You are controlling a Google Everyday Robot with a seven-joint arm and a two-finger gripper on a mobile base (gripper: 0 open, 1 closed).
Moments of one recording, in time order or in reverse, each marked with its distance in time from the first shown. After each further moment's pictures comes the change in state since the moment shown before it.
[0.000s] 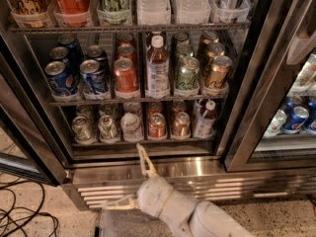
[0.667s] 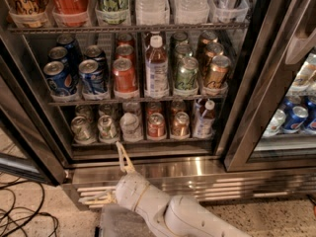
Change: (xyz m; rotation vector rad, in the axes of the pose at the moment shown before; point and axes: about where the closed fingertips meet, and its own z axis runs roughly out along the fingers) arm 0.011 0.026 0.061 -0.015 -0.013 0.082
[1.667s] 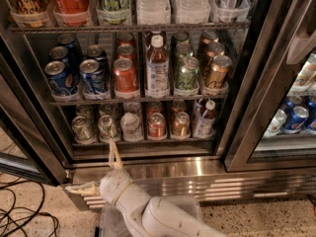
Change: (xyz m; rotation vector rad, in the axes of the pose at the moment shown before) arm 0.023 0.002 0.048 0.139 0.053 0.055
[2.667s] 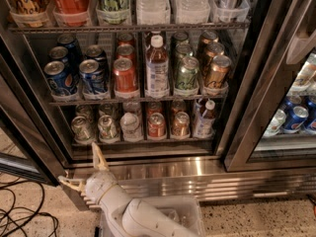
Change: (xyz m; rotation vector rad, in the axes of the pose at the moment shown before) arm 0.040 0.020 0.045 0.061 0.001 -0.058
